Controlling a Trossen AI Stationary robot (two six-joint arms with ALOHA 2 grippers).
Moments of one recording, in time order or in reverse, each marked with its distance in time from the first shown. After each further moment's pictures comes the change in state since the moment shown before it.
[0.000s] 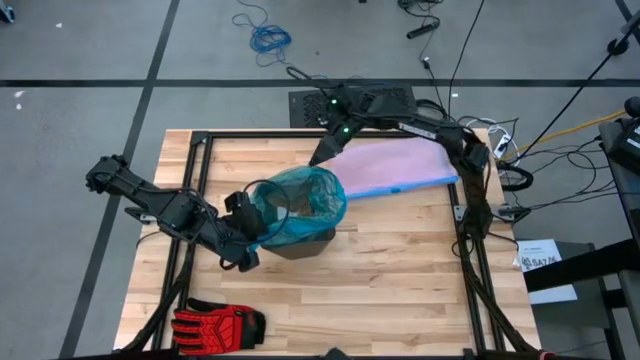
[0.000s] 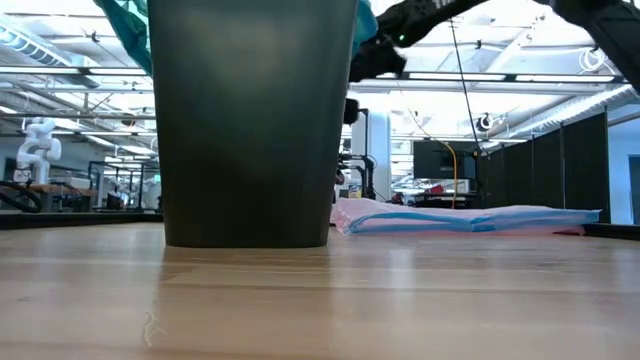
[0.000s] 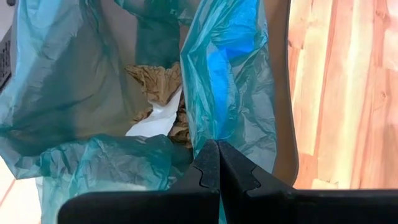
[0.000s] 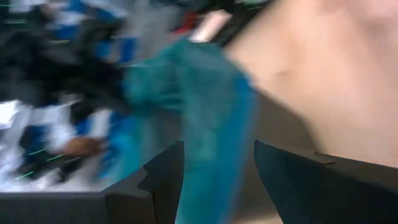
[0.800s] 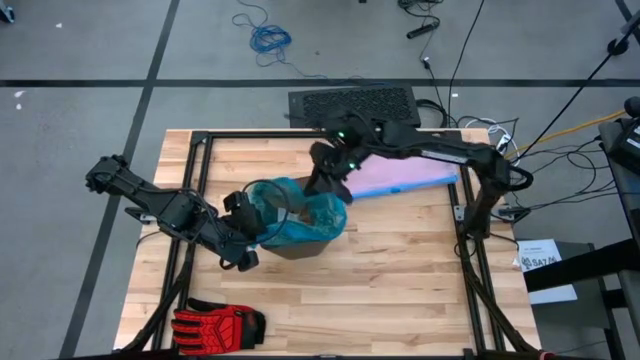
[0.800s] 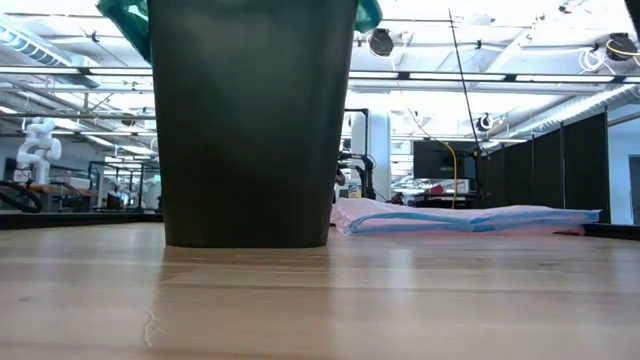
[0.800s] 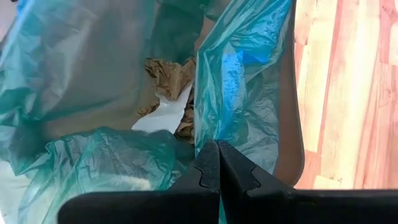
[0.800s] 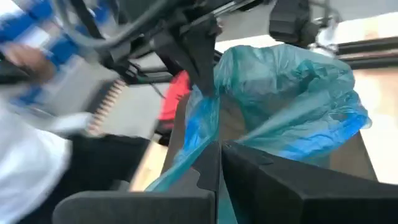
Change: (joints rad) left arm 0.000 0.000 0.000 -0.019 0.000 -0.016; right arm 0.298 -0.212 0.001 -0.019 0.402 -0.373
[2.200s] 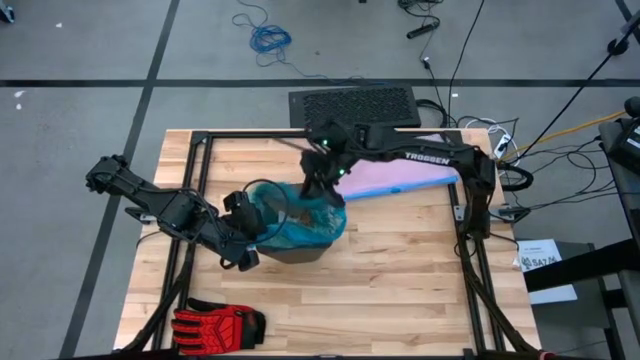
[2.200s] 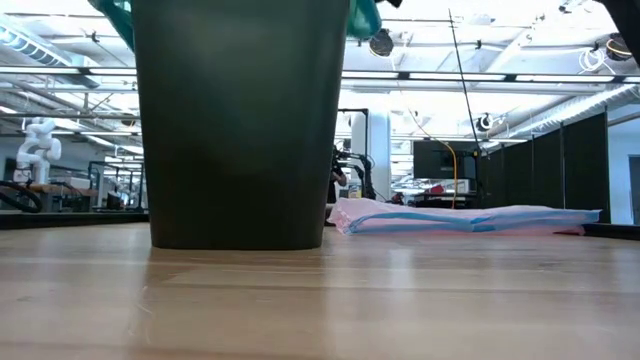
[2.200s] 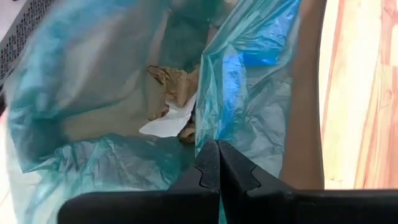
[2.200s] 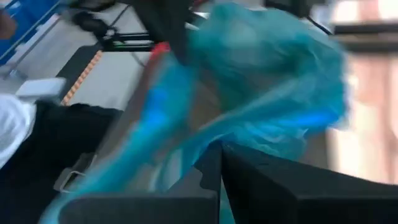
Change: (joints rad) left arm 0.004 0.000 0.000 0.000 0.000 -0.005; right arm 0.025 0.117 0.080 -0.090 0.013 -0.166
